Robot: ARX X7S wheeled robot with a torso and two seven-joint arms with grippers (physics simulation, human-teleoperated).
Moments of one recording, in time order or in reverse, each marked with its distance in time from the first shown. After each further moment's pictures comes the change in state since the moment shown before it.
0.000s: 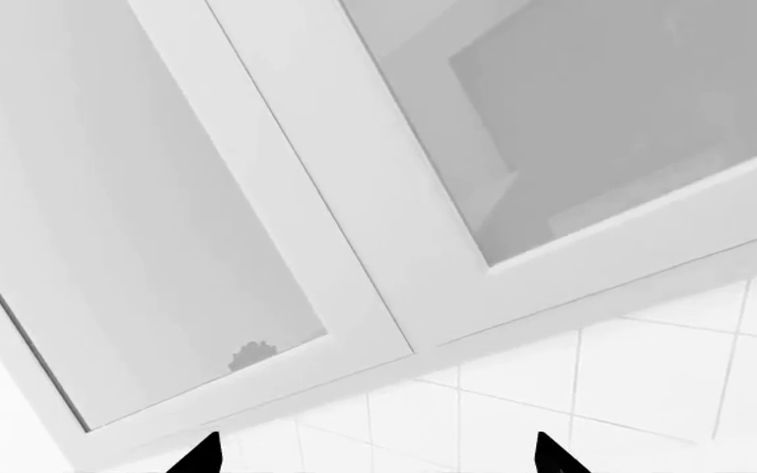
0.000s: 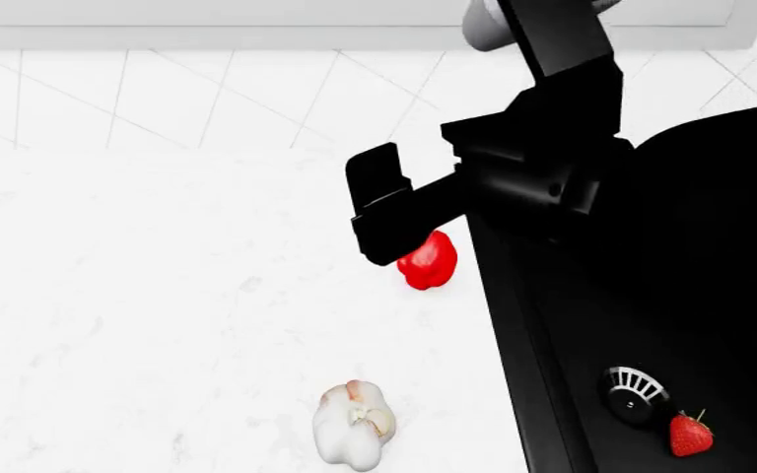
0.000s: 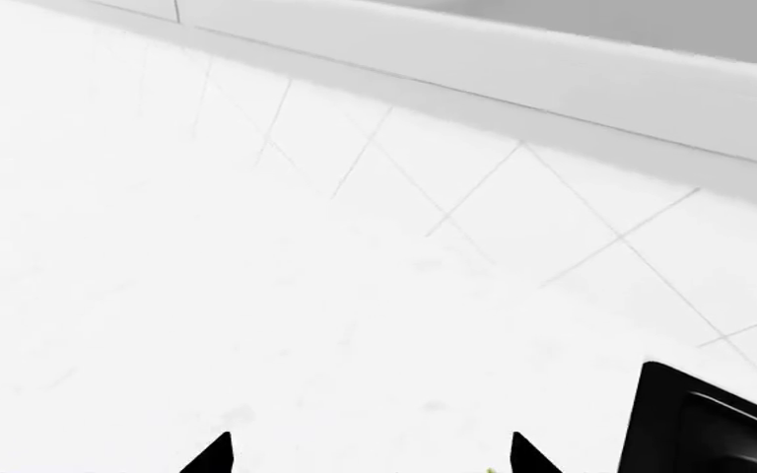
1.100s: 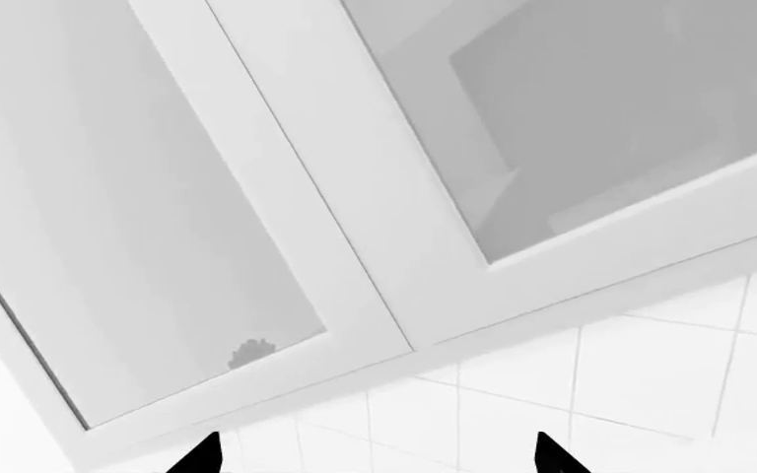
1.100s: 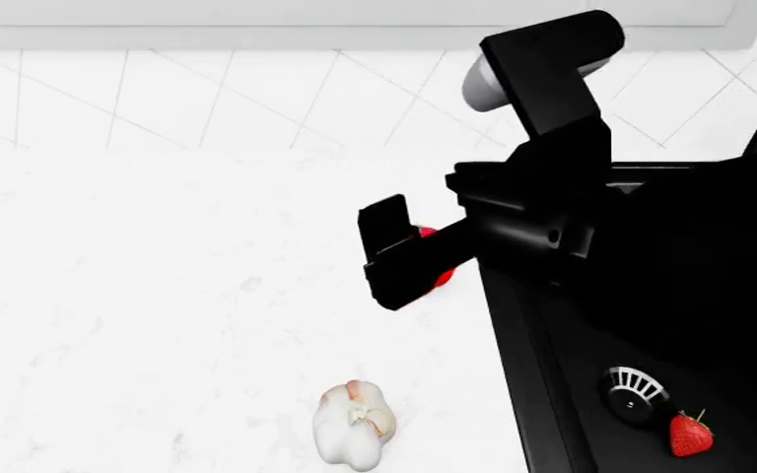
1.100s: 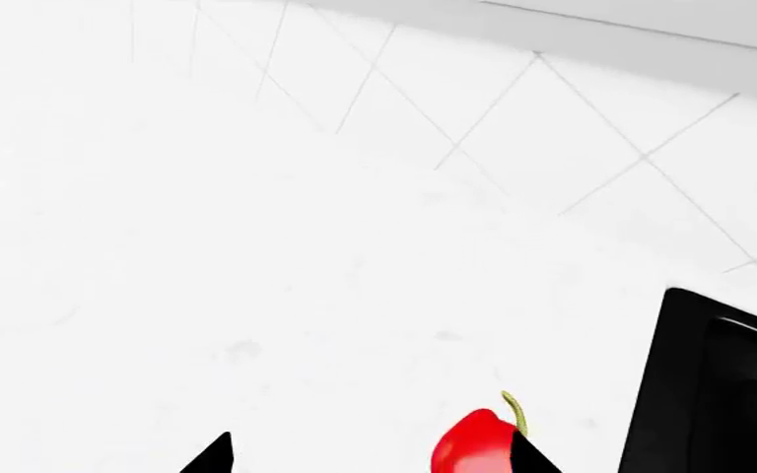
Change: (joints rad) left arm 0.011 0.000 -0.004 0.000 0.003 0.002 -0.001; right arm -0.062 0.033 -0.016 -0.038 0.037 0.011 0.014
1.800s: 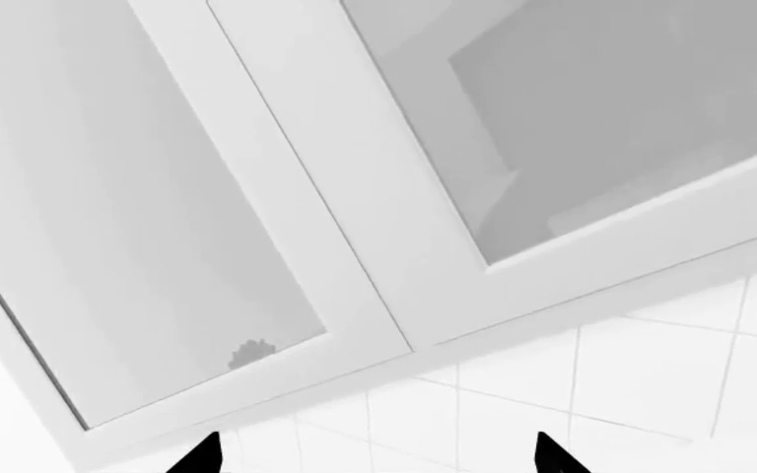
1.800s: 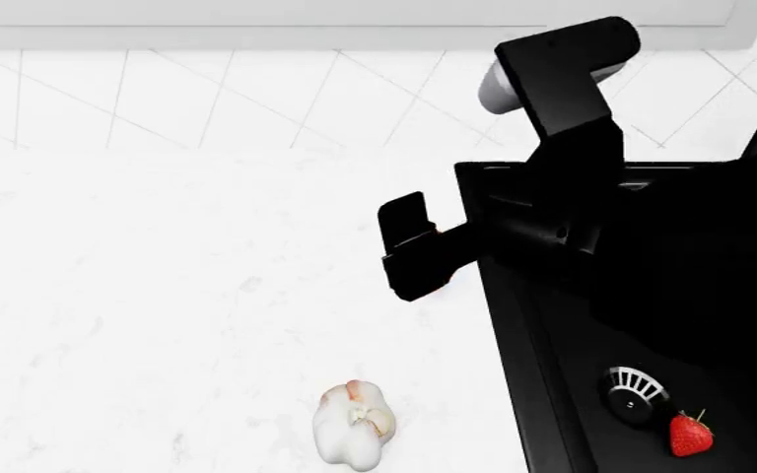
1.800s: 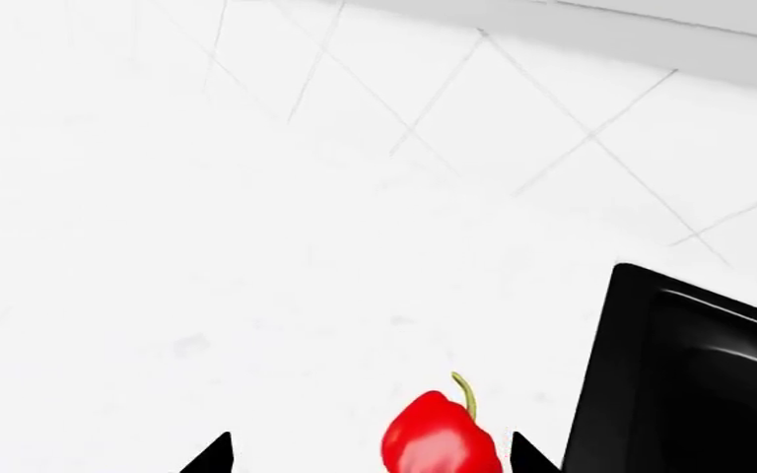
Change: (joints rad) left arm -0.001 0.003 -0.005 -0.001 -0.005 -0.004 -0.004; right arm -0.004 0.014 -0.014 0.021 -0.002 0.016 0.043
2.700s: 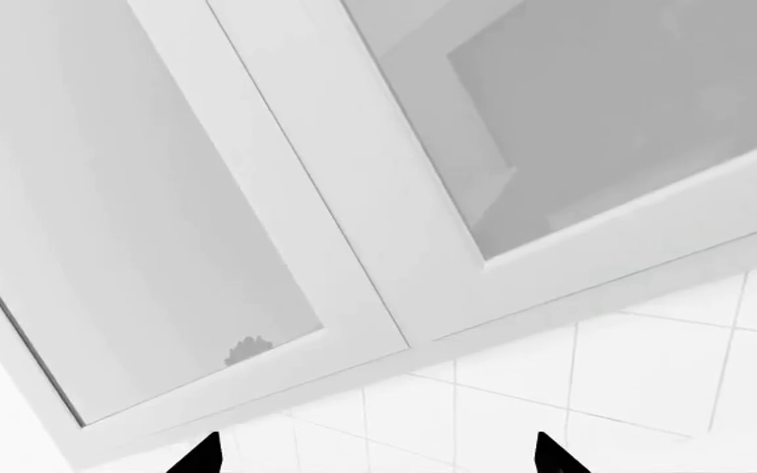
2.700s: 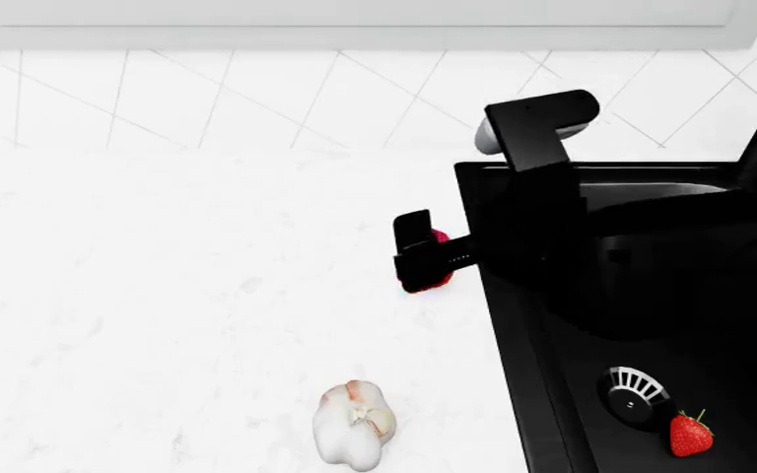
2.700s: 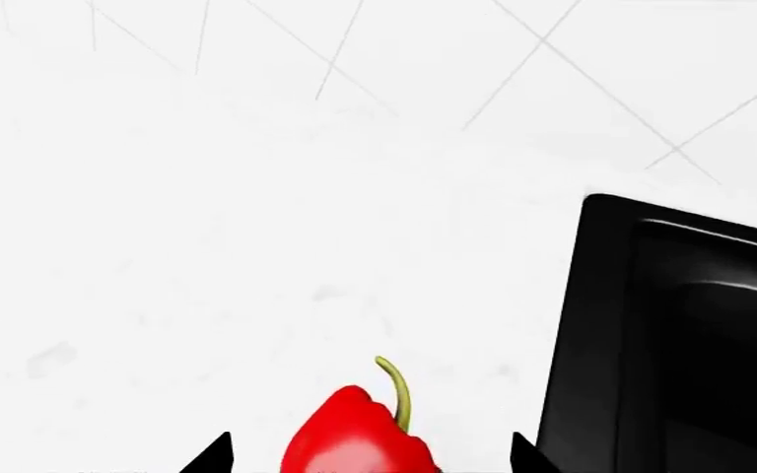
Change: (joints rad) left arm 0.024 -0.007 -0.001 0.003 0.015 0.018 0.009; right arm -0.186 -0.058 -0.066 0.189 -0.187 -0.079 -0.096
